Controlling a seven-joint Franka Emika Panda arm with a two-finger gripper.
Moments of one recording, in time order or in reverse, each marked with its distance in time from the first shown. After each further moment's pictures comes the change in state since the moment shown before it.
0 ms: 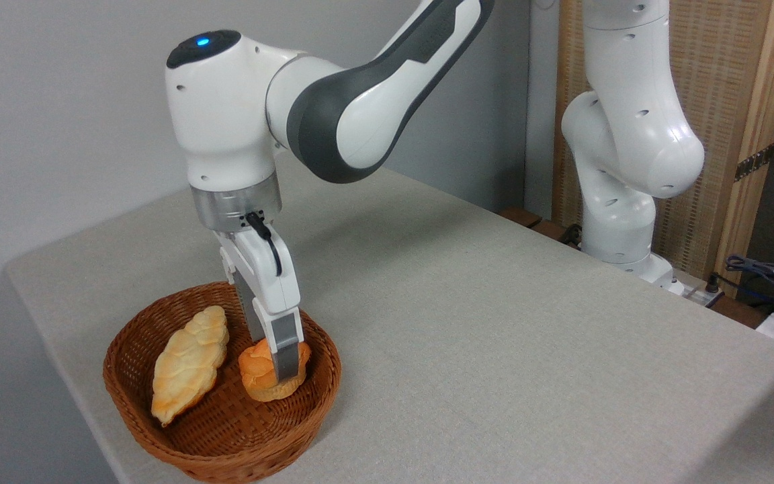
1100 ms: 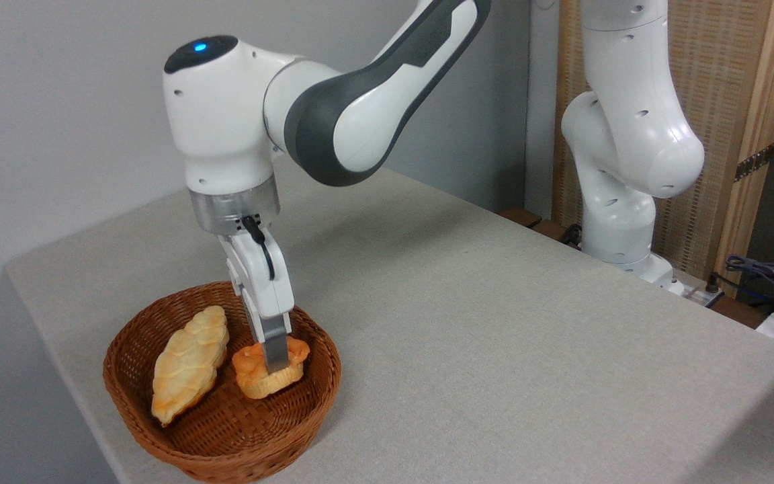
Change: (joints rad) arm 0.005 0.000 -0.001 0.010 0.002 0.003 0.048
